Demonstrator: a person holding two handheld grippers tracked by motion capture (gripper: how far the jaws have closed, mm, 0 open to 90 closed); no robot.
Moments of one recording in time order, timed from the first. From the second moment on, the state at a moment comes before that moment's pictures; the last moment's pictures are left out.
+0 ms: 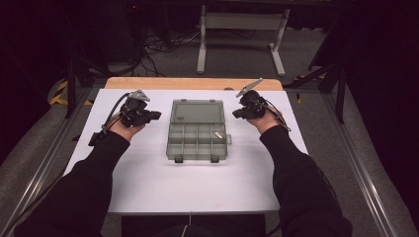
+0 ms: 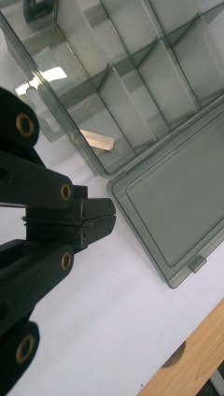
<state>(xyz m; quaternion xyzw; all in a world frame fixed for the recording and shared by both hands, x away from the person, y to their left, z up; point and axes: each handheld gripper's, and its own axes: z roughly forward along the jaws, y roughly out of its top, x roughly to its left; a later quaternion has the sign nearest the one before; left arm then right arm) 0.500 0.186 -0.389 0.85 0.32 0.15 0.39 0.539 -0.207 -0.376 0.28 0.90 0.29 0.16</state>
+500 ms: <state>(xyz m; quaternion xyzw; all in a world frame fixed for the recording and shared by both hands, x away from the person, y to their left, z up) 0.532 0.173 -0.397 0.85 0.35 0.14 0.37 0.557 -0.203 -0.381 0.28 0.90 0.29 0.16</state>
